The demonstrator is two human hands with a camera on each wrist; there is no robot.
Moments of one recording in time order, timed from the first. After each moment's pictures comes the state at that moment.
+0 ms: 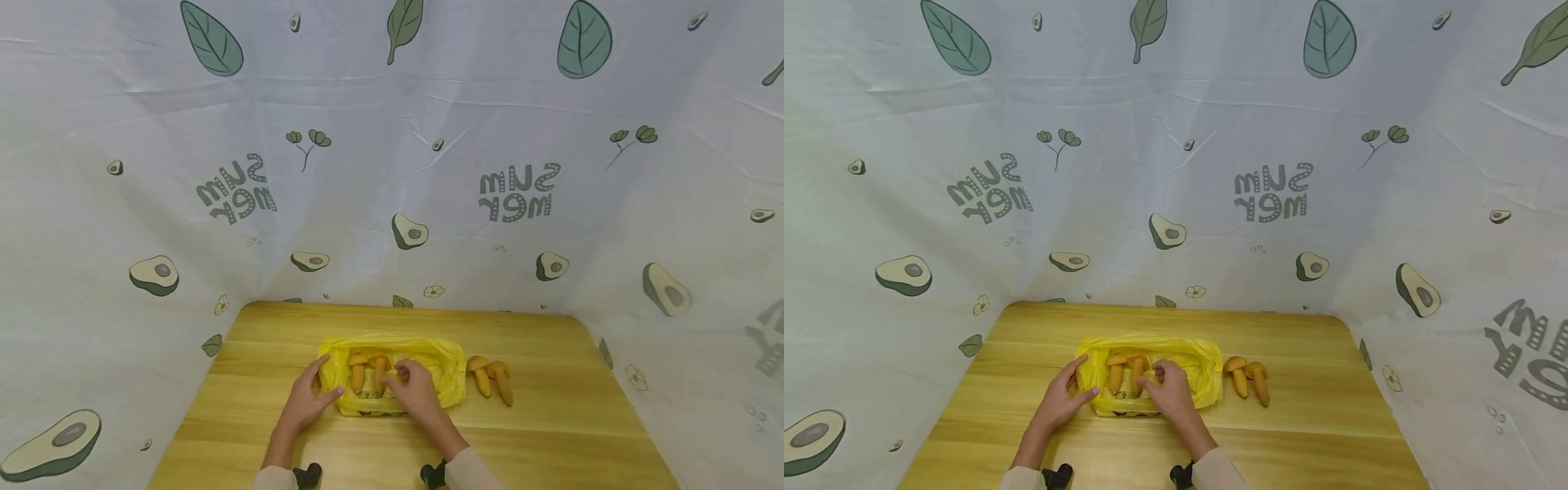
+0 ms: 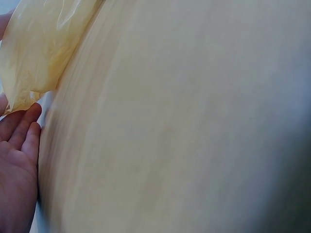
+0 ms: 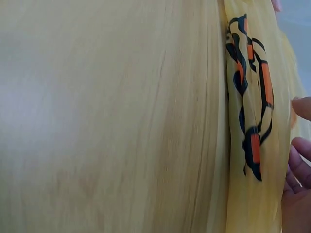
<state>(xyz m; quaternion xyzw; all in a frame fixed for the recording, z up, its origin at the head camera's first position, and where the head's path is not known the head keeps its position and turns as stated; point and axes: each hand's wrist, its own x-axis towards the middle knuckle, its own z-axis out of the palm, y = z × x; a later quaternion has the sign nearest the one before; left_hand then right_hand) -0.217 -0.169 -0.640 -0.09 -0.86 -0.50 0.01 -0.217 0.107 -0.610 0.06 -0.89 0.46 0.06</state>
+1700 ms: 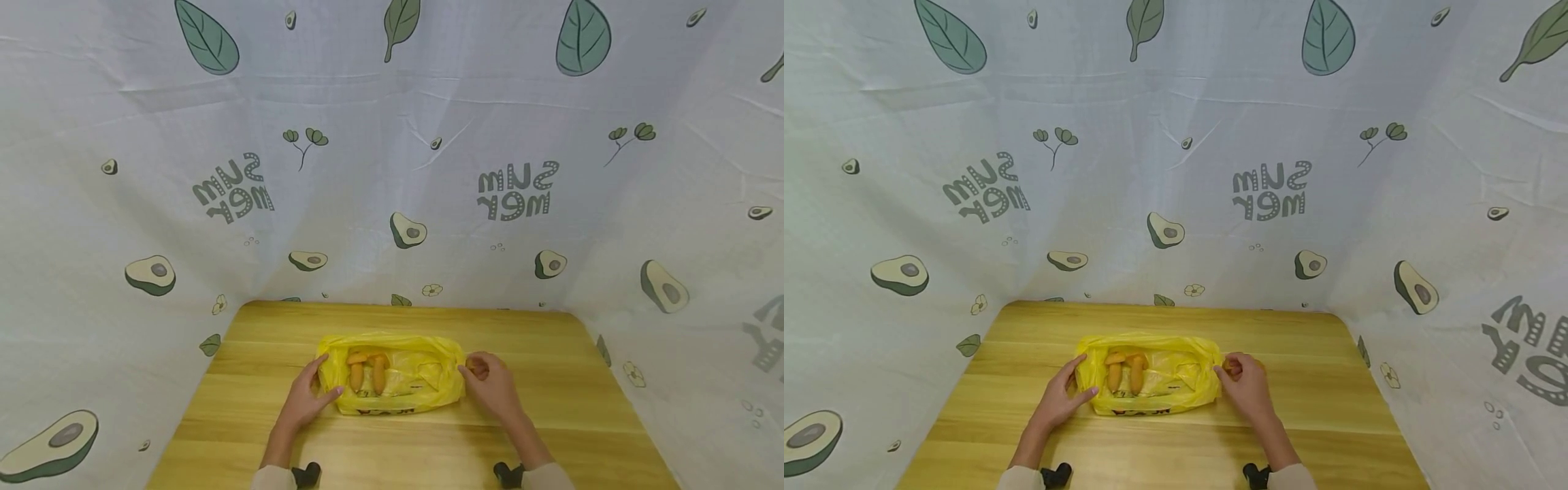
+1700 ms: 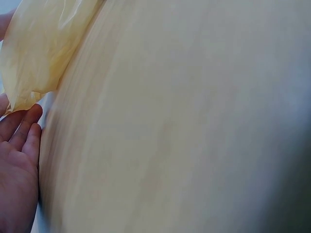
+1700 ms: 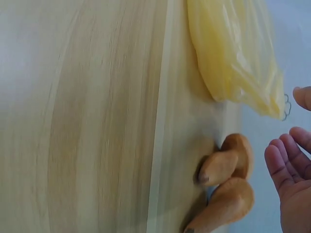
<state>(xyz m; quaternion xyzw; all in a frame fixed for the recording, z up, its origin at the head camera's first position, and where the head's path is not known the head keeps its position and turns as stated) -0.216 -0.169 -0.639 -0.08 -0.85 -0.51 0.00 -0.203 0.250 -0.580 -0.01 -0.91 0.41 0.10</state>
